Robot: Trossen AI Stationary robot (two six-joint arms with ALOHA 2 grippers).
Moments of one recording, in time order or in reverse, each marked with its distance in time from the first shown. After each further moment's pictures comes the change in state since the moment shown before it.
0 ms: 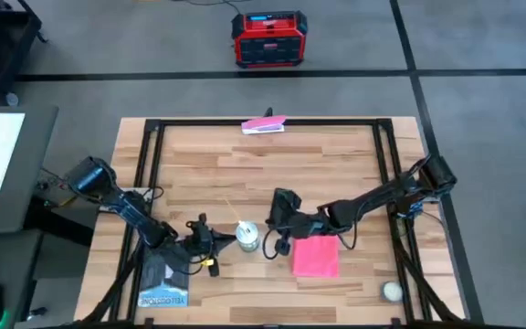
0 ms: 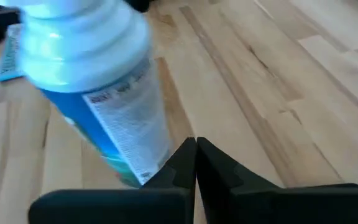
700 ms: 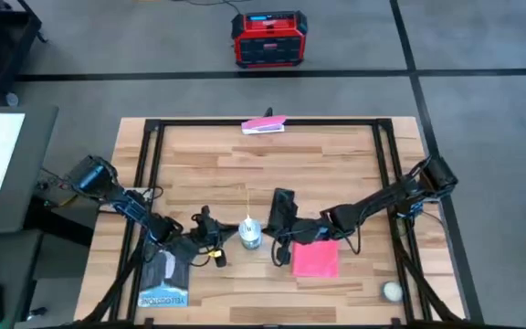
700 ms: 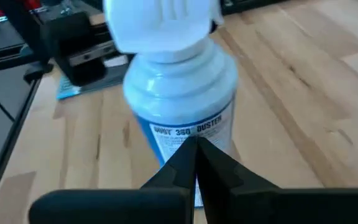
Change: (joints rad) left arm 0.082 0.000 0.000 -0.020 0.028 0.078; right arm 0.038 0.000 0.001 0.104 -0.042 -0.001
